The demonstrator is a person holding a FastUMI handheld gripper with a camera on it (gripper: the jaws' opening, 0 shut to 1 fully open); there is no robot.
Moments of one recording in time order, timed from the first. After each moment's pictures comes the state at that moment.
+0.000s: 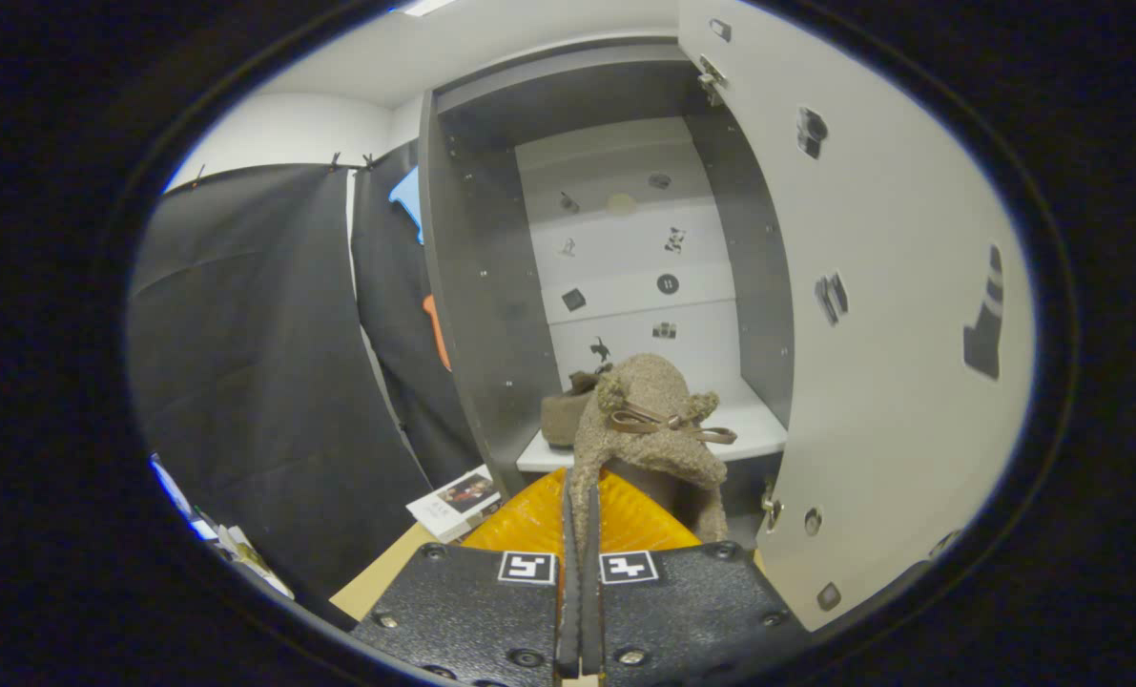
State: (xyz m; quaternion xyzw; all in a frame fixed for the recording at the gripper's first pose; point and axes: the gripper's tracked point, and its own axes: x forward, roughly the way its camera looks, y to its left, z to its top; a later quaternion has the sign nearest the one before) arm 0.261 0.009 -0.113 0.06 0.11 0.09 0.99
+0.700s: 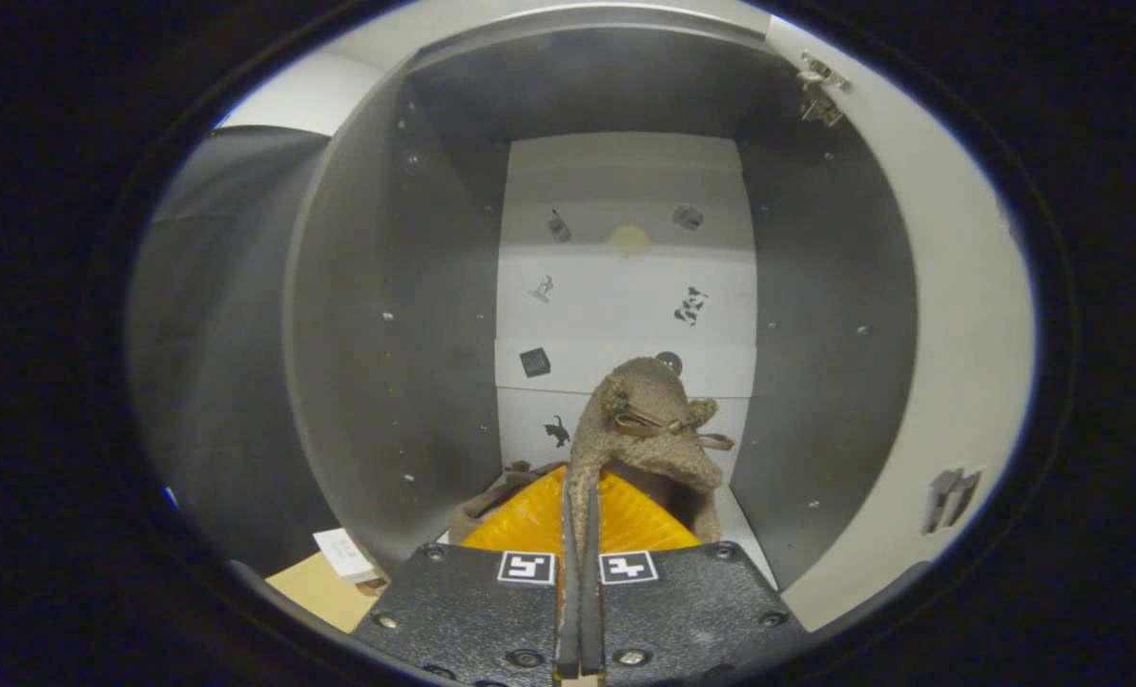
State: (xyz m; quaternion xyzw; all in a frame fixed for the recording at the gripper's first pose) arm 0.451 -0.014 -0.086 -0.03 0.07 0.05 1.00
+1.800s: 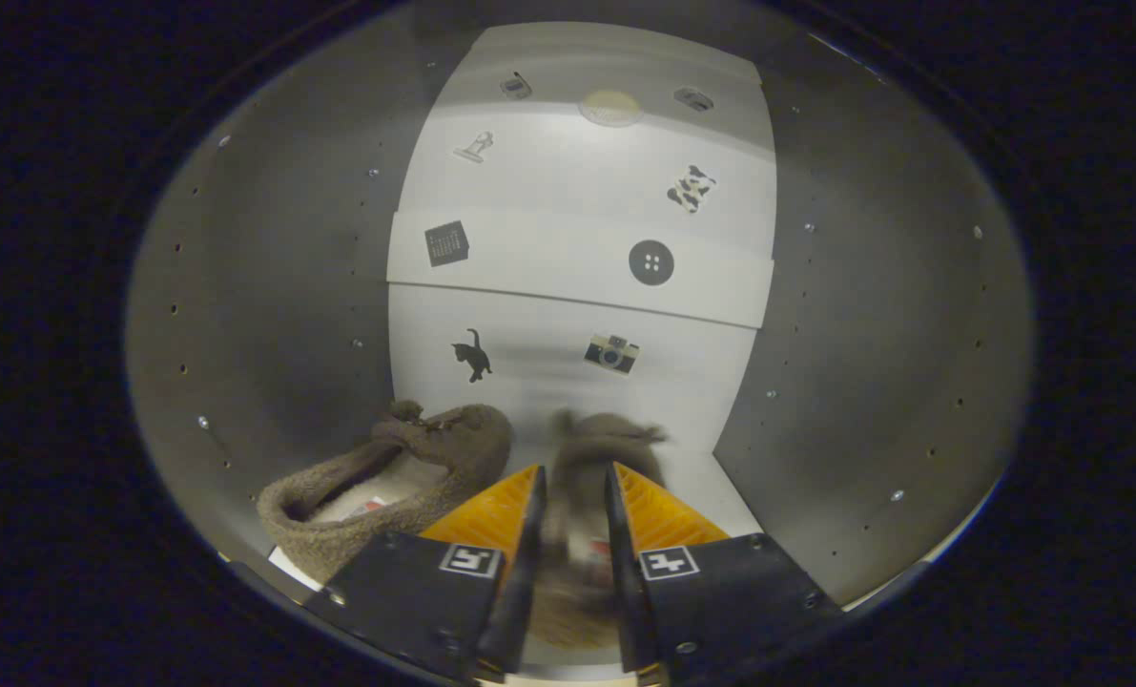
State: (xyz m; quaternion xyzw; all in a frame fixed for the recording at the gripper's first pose) arm 0.542 -0.046 -0.159 -0.08 0.15 -0.05 0.98
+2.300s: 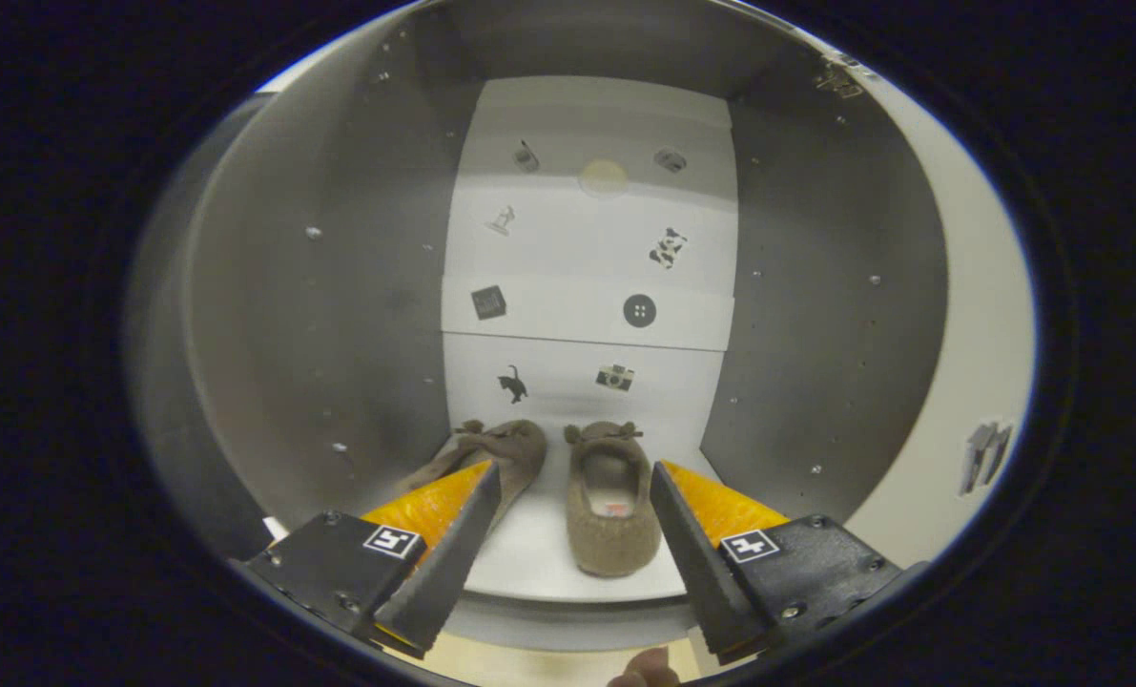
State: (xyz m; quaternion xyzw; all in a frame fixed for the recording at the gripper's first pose) arm 0.435 -0.011 -0.113 -0.04 0.13 -0.03 0.99
